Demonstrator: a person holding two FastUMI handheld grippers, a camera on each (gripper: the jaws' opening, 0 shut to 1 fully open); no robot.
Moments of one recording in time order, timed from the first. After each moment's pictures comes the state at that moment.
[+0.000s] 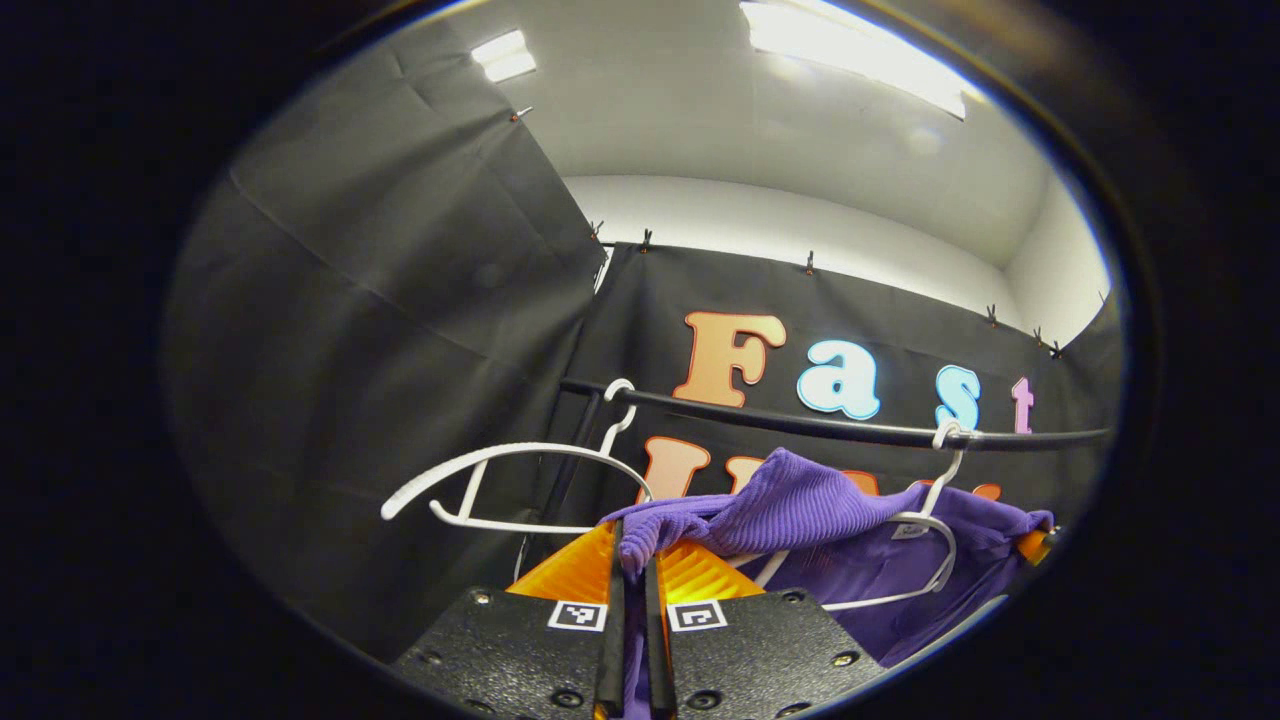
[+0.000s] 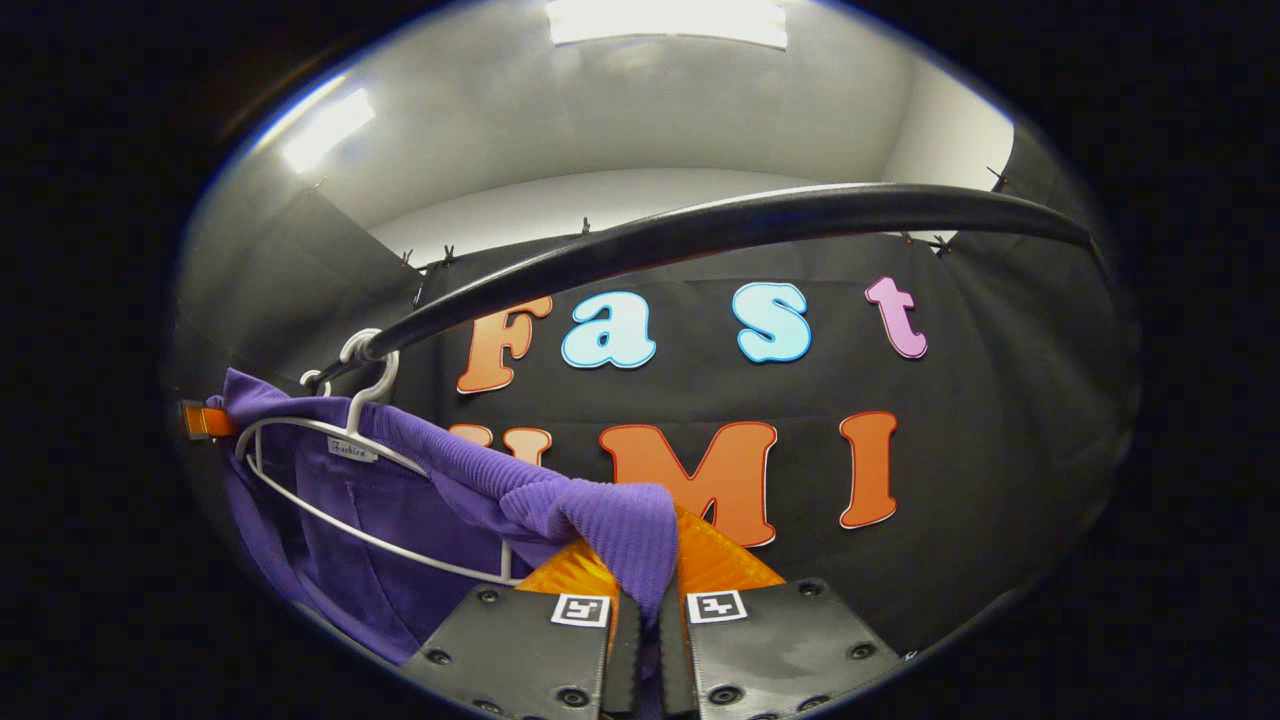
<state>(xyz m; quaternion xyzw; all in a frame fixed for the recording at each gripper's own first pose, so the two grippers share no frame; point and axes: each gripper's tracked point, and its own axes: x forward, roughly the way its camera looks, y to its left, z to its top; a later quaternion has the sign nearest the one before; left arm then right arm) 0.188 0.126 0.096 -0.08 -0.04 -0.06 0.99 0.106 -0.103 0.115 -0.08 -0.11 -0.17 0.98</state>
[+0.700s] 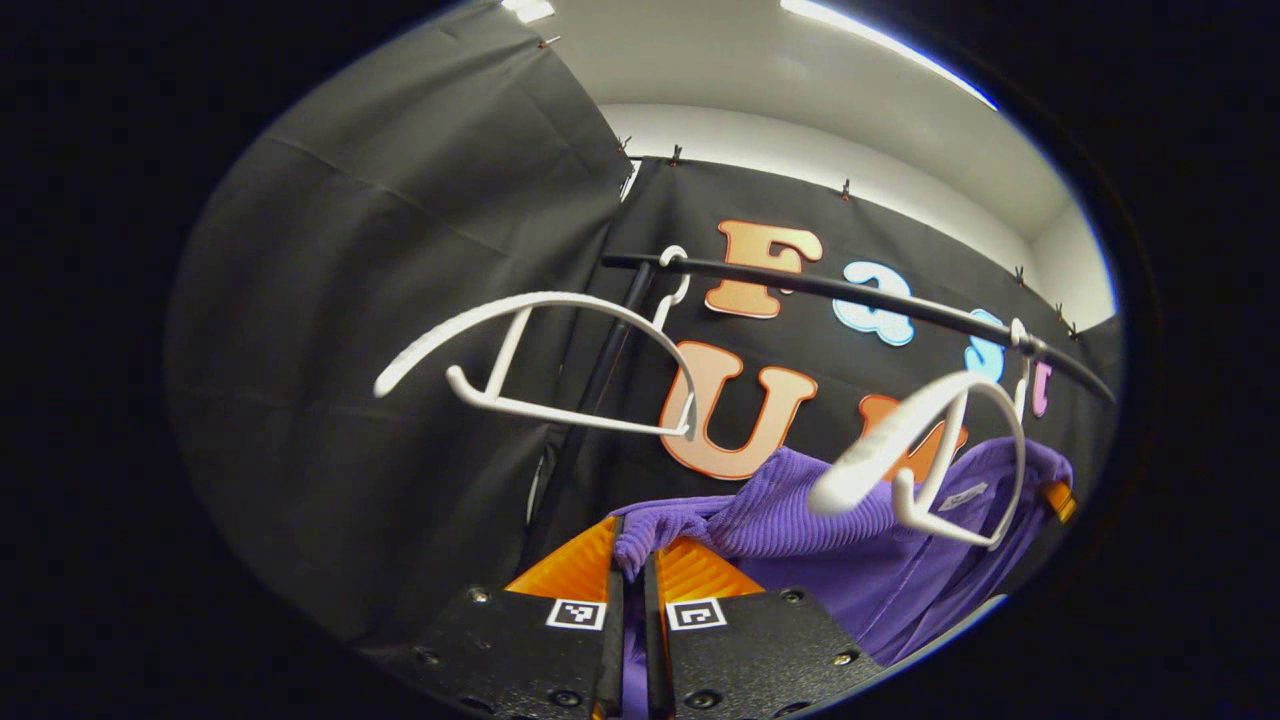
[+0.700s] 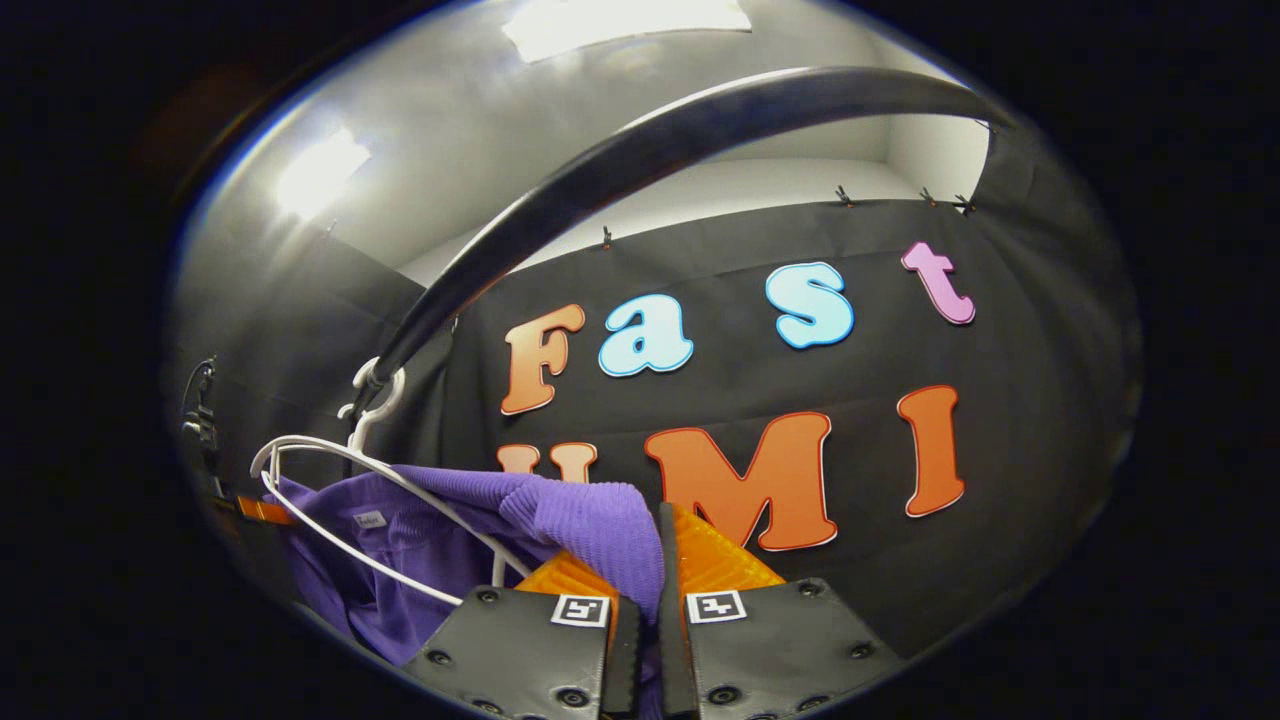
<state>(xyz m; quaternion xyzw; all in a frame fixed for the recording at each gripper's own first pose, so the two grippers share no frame) 0.170 0.147 -0.036 -0.08 0.09 -0.03 0.99 0.136 -0.127 0.110 -0.05 -0.12 -0.07 0.99</state>
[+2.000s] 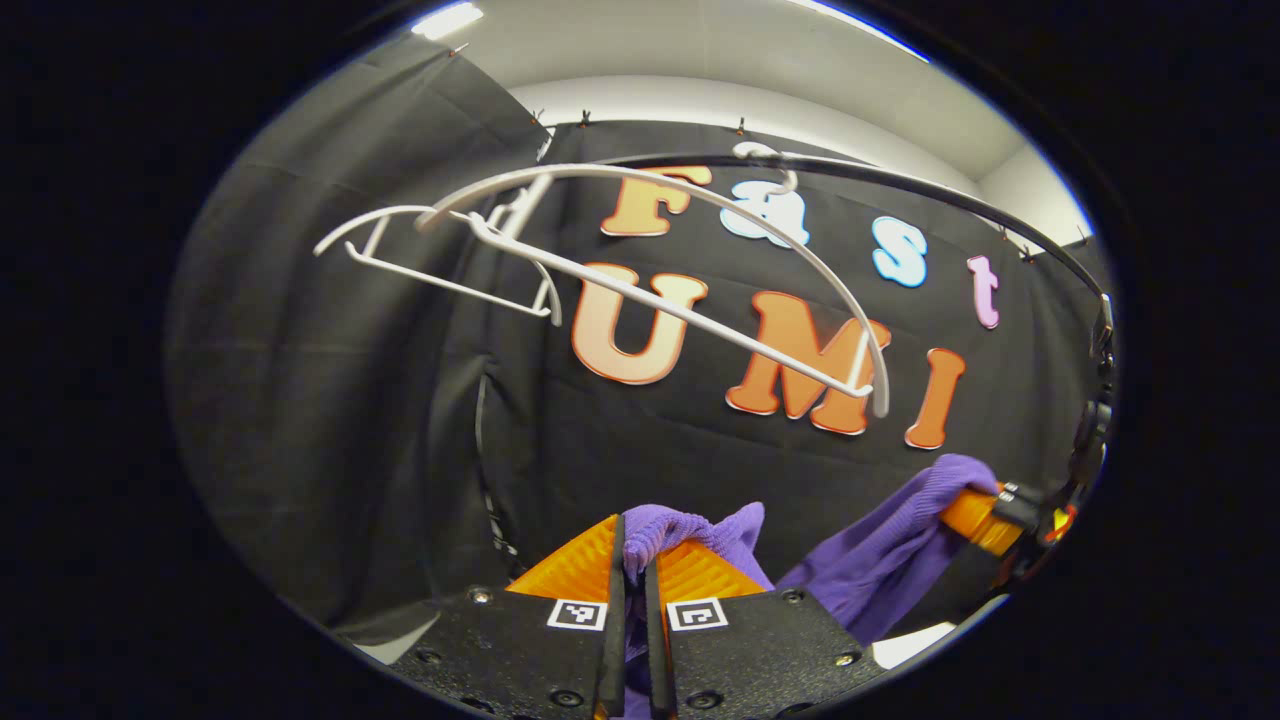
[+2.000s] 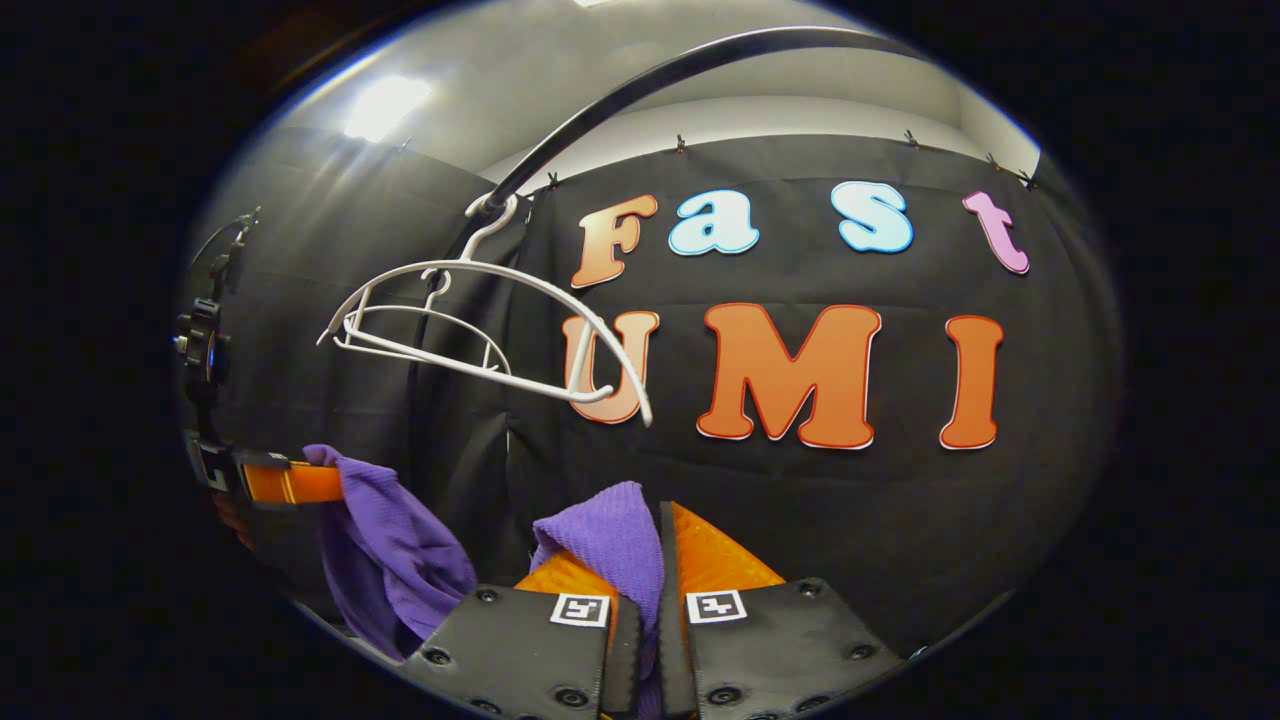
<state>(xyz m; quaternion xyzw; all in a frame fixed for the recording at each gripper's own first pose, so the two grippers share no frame) 0.045 -0.071 -0.116 -0.08 0.16 -0.14 0.97 0.074 -0.091 -0.045 -0.07 0.05 0.00 1.00</state>
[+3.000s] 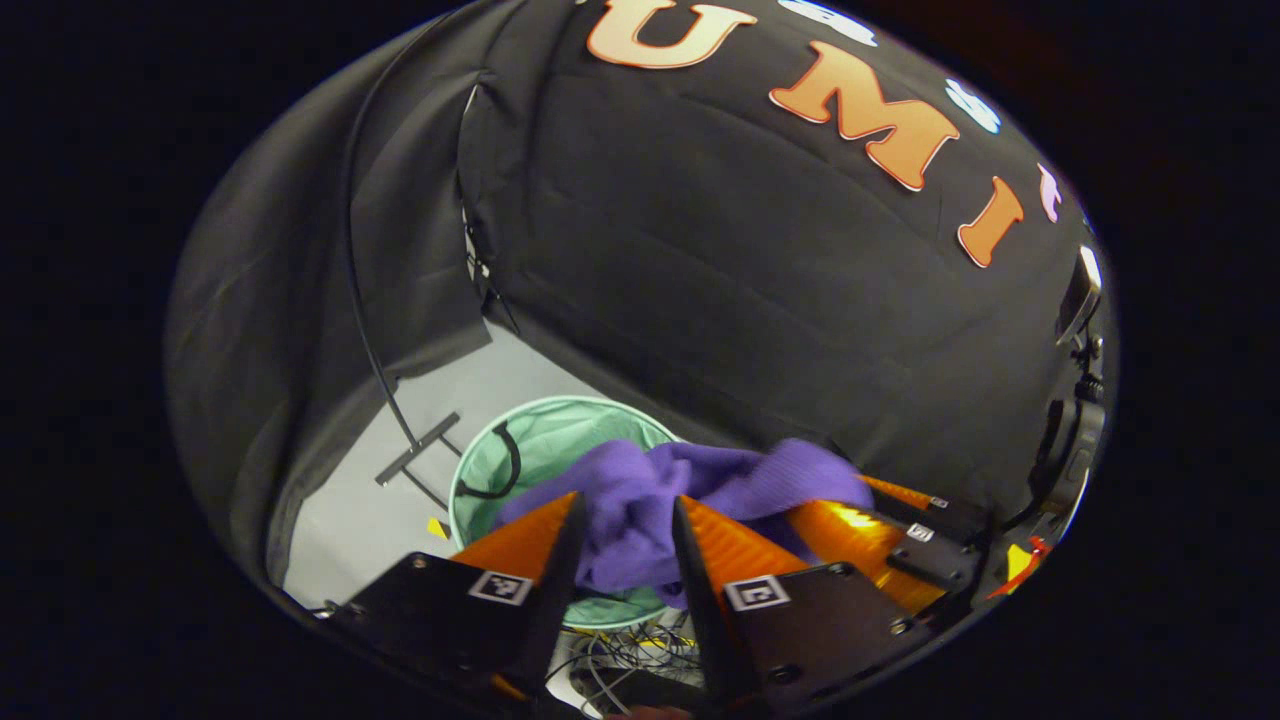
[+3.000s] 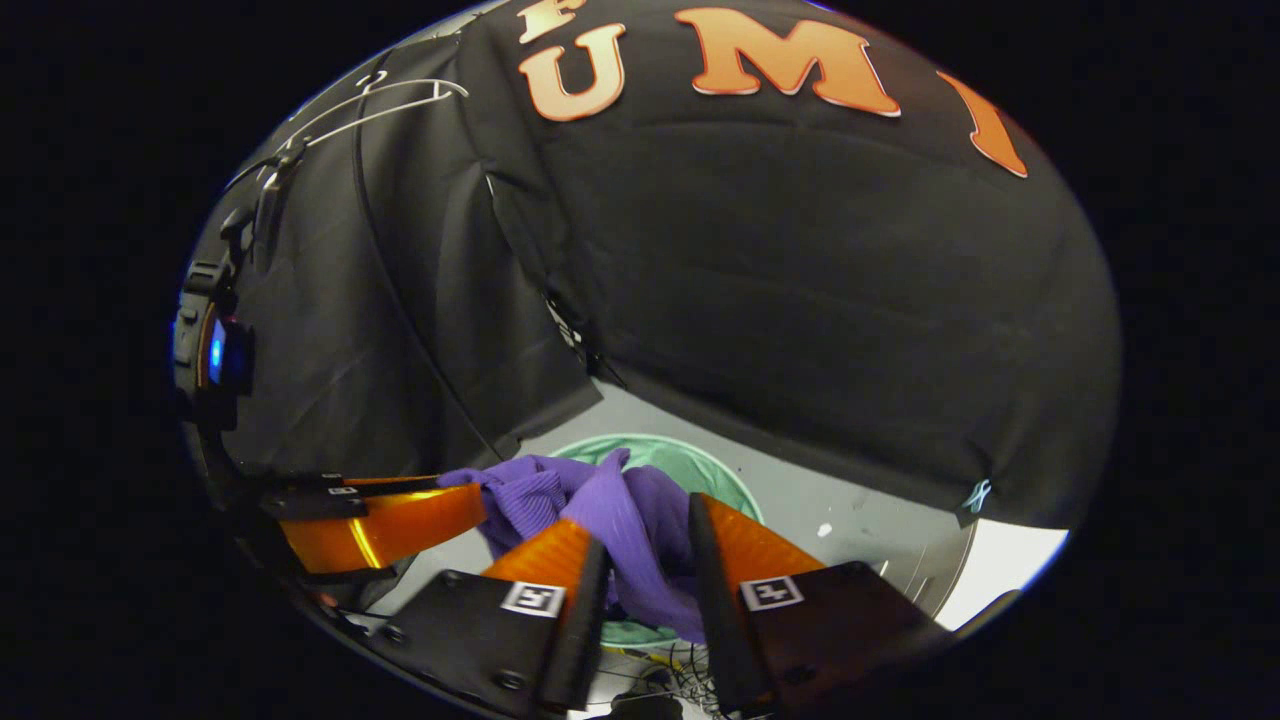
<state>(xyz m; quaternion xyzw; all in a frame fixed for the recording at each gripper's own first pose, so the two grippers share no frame) -0.085 -0.090 -0.386 -0.08 0.54 -0.10 0.83 -0.011 -0.106 -0.388 0.04 0.45 -0.03 0.89</state>
